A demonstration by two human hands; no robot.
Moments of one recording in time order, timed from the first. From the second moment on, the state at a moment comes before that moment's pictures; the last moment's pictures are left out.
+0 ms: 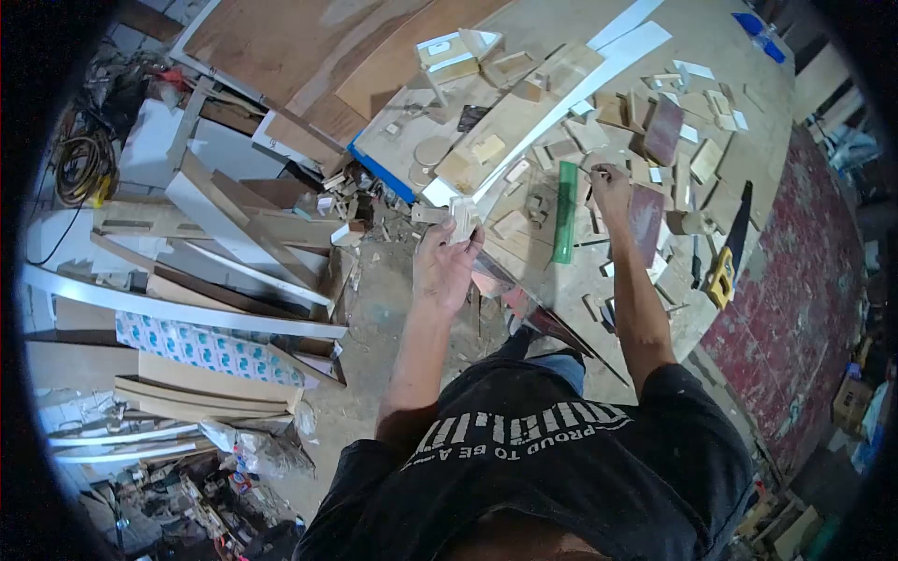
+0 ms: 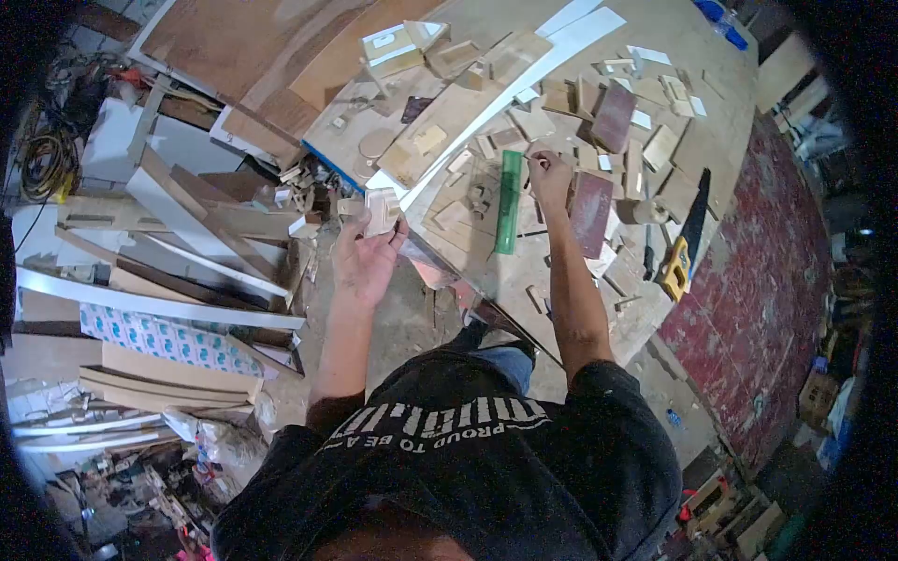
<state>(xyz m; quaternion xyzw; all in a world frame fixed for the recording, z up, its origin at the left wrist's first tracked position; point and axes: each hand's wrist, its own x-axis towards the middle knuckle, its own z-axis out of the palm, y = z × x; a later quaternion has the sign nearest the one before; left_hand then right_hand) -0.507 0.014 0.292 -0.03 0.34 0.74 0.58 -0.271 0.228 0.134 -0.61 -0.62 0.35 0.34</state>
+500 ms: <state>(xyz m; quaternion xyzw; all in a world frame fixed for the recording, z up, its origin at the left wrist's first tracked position) -0.370 0.065 0.306 0.10 0.32 0.61 0.71 -0.214 0.052 0.332 -0.41 -0.64 0.32 0.57</state>
